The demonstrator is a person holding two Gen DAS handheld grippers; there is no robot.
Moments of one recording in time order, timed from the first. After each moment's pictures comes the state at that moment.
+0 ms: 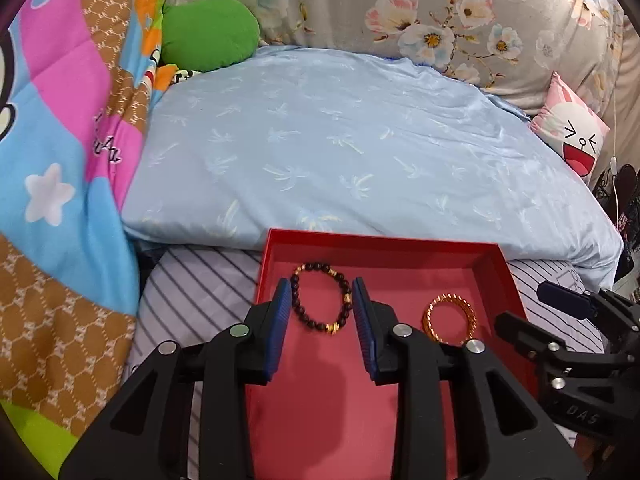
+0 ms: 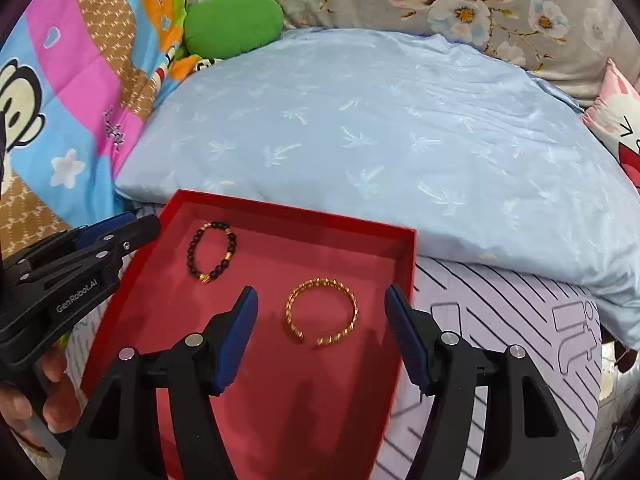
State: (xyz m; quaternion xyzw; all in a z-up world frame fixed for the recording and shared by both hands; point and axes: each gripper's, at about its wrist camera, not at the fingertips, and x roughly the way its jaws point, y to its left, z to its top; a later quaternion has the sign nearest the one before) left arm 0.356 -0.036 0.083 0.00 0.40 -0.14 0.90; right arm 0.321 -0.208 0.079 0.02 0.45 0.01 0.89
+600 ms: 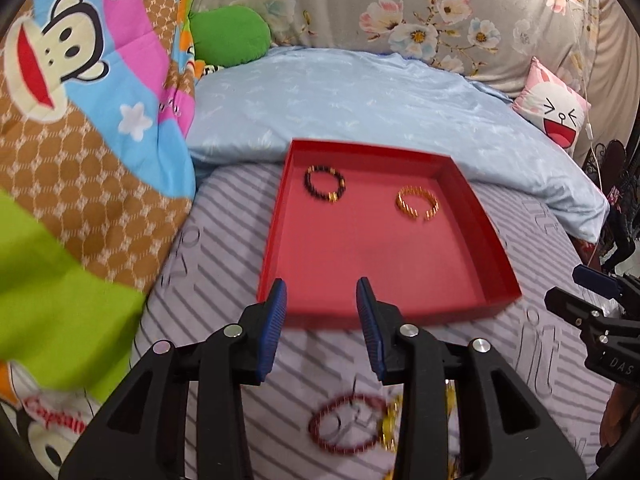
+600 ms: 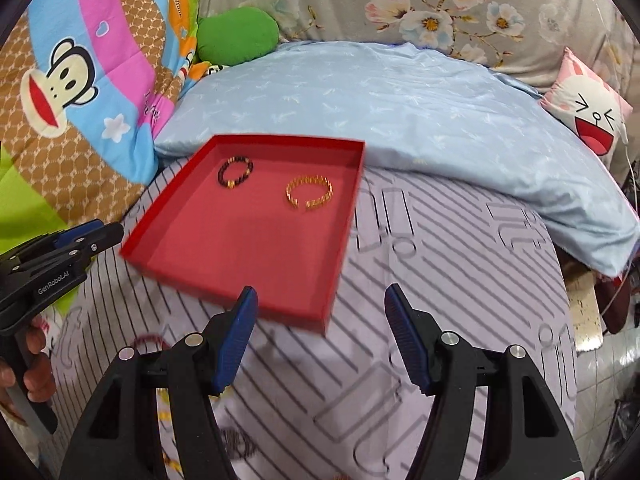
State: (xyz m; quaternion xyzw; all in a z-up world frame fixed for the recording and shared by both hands) left arm 0.189 -0.004 0.078 0.01 0.40 -0.13 0.91; right arm 0.142 -0.217 0.084 0.01 0.43 -0.02 0.90
